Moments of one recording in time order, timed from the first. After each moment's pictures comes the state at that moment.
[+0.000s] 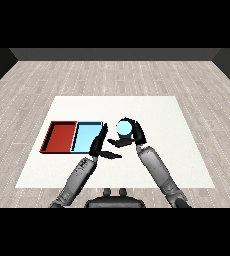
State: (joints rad) left arm -0.30 0.00 -0.39 -1.34 0.13 0.24 -0.20; right arm -0.48 -0.08 0.34 -1.54 0.14 -0.28 0.16
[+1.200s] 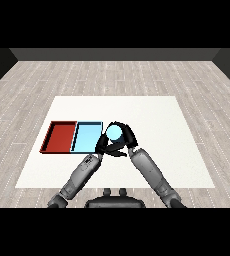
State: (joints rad) left arm -0.41 0.00 -0.47 -1.24 0.24 0.31 -0.21; right arm -0.49 0.00 0.41 -1.52 0.19 -0.29 0.16
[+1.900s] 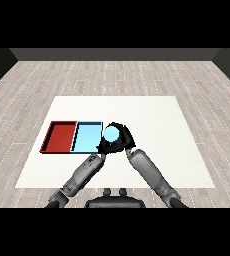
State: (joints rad) left arm -0.46 0.00 -0.54 -1.17 0.33 0.45 -0.26; right arm -0.51 0.00 0.46 -1.52 0.15 -0.33 0.18
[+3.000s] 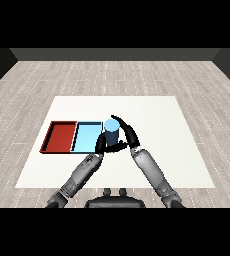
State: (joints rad) left arm -0.44 0.01 -0.50 -1.14 0.30 0.50 -0.33; right arm -0.46 0.00 0.38 -1.51 0.10 -0.23 0.11
